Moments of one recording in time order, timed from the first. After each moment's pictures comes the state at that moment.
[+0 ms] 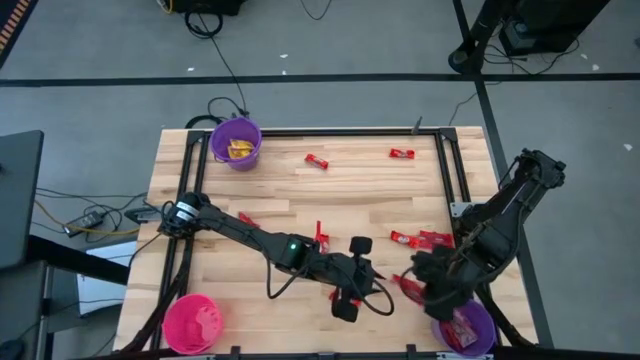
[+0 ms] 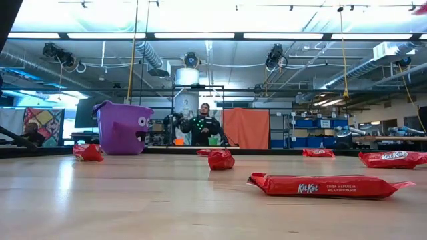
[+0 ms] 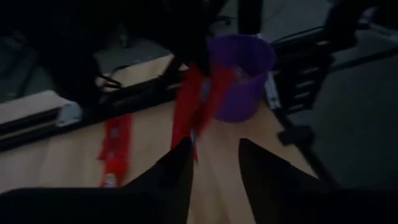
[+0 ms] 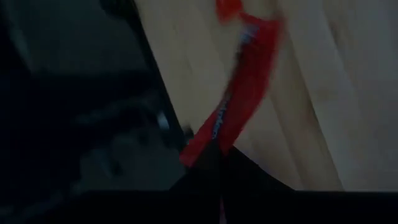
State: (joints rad) left arm -0.37 2.07 1.87 -0.24 -0.18 0.08; right arm 0.81 1.32 1.26 -1.05 0.00 1.26
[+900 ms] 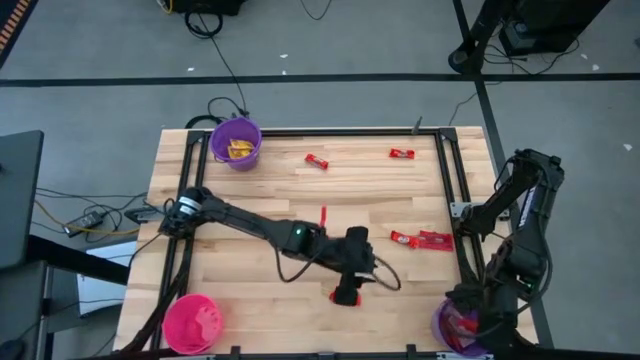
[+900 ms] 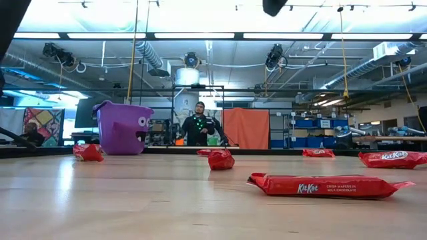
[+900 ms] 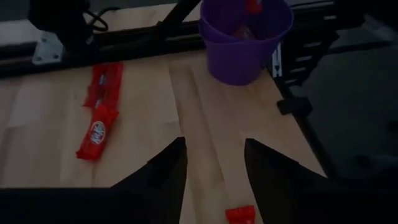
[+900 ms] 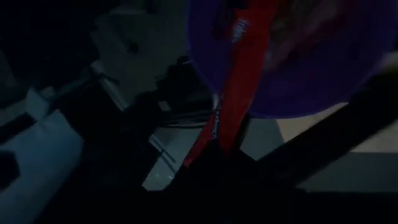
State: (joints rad) left arm -0.29 2.07 1.87 -0.39 -0.05 -0.06; right arm 1.08 1.32 1.26 -1.03 -0.46 1.63
